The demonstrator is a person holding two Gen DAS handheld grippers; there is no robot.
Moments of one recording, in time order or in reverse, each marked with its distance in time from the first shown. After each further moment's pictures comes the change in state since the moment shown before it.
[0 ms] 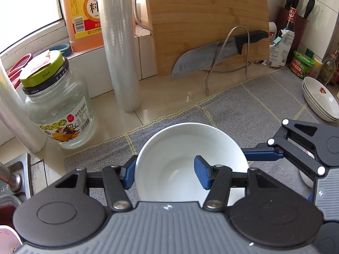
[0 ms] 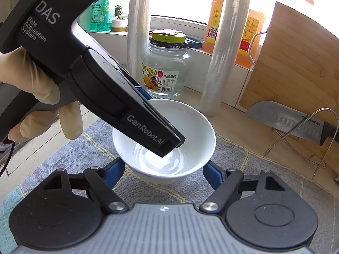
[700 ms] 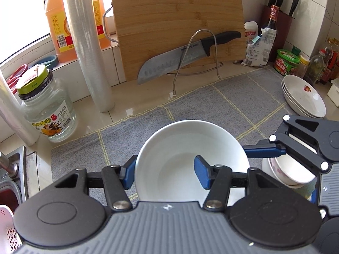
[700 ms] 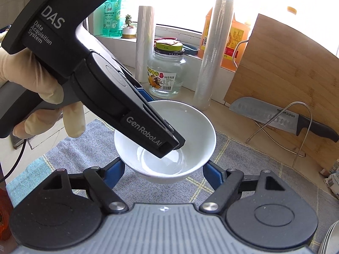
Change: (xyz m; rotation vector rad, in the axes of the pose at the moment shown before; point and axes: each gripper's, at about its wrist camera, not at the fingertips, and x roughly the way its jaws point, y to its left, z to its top) left arm -0.034 -0.075 -0.004 0.008 0.001 0.014; right arm -0.077 -0.019 -0.034 -0.031 -0.020 0.035
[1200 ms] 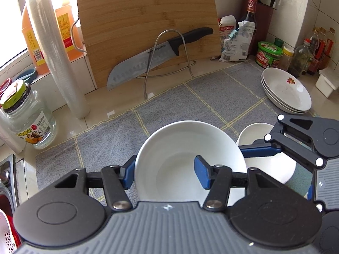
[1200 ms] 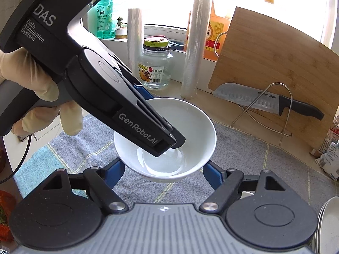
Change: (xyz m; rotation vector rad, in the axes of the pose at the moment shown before) left arm -0.007 -0.054 0.007 0.057 0.010 -0.028; right arm -0.040 -0.025 -0.032 0.055 0.006 -0.003
